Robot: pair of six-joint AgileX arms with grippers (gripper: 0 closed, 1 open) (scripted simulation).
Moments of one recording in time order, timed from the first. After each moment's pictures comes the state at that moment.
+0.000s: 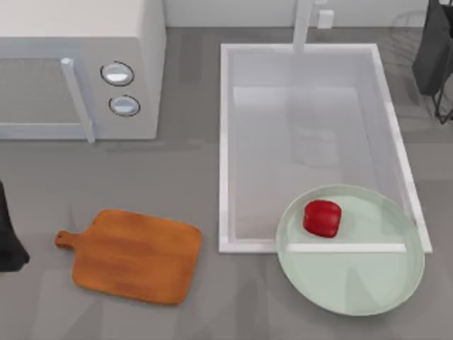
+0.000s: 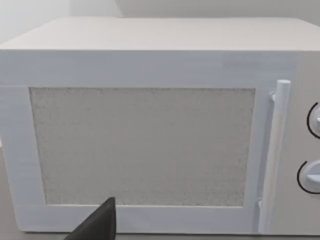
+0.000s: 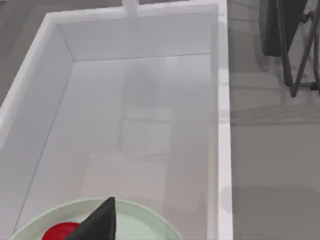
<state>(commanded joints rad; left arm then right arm) 0.00 0.00 0.00 0.00 0.00 0.00 0.18 0.66 0.52 -0.35 0.00 0.19</state>
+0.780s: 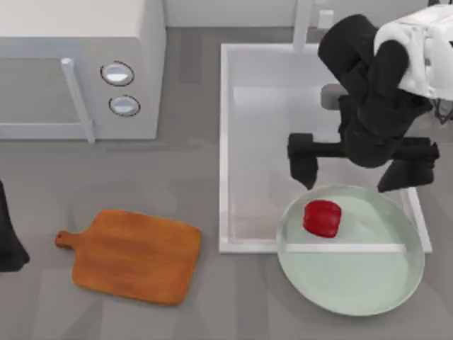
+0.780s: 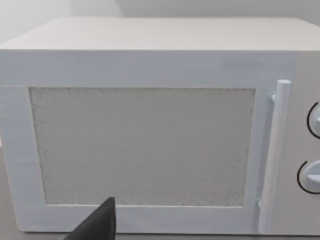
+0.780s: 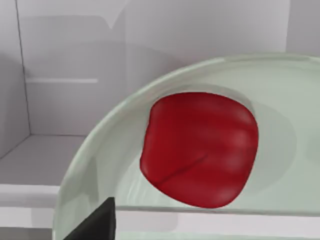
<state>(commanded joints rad) 0.00 0.00 0.00 0.00 0.00 0.00 0.49 1.91 1.42 -0.95 0.00 0.51</state>
